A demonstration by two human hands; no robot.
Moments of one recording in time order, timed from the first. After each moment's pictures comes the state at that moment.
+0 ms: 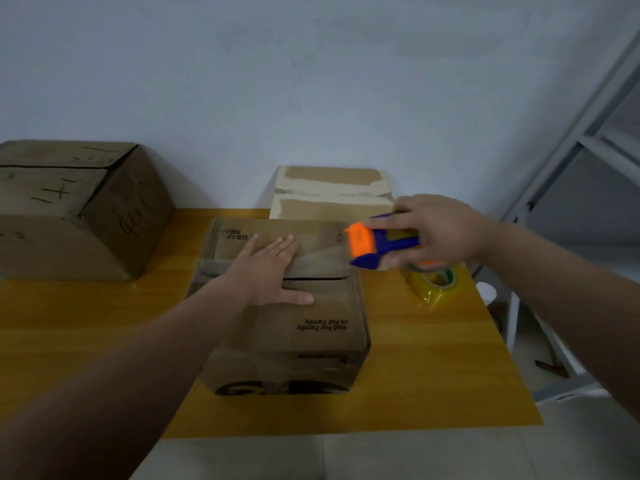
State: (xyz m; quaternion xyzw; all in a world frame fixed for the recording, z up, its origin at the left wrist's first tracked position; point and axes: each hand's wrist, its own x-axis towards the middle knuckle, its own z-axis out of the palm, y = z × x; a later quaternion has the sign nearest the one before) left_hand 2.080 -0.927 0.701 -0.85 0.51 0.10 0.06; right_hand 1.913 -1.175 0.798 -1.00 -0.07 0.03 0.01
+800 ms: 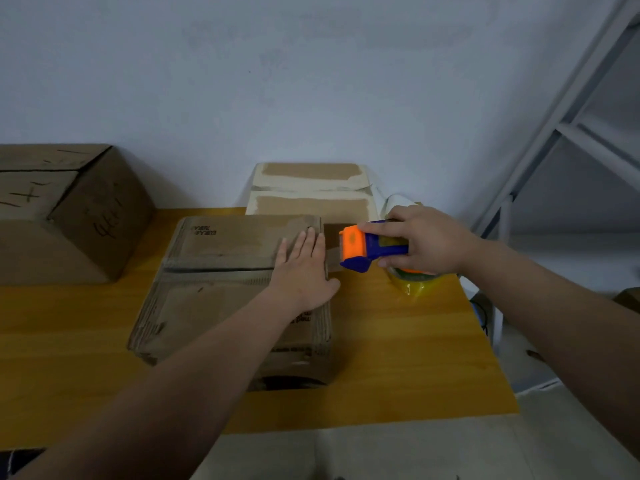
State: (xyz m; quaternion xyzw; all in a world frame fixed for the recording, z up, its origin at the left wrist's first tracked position) left_hand 1.999 -1.011 0.690 -0.90 0.44 0.07 -0.04; right_hand 1.880 -1.207 0.759 -1.00 -0.02 -0.02 0.00
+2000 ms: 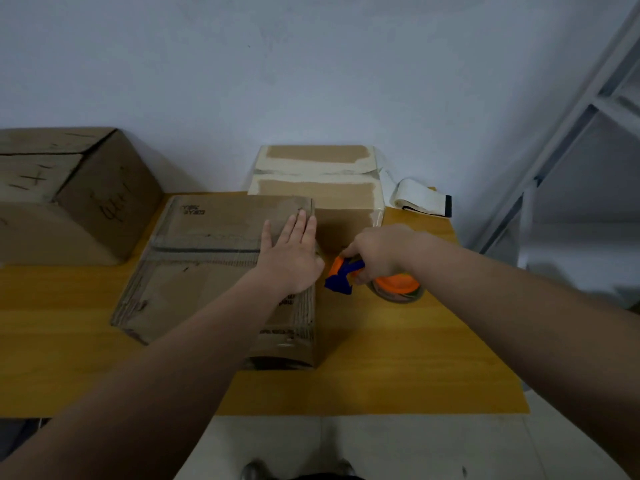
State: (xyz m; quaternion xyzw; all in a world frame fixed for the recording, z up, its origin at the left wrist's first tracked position) left_hand 2.006 -1.014 0.691 -0.91 0.40 0.09 0.02; right_hand 1.923 -1.167 0.725 -0.97 0.02 0.23 -0.02
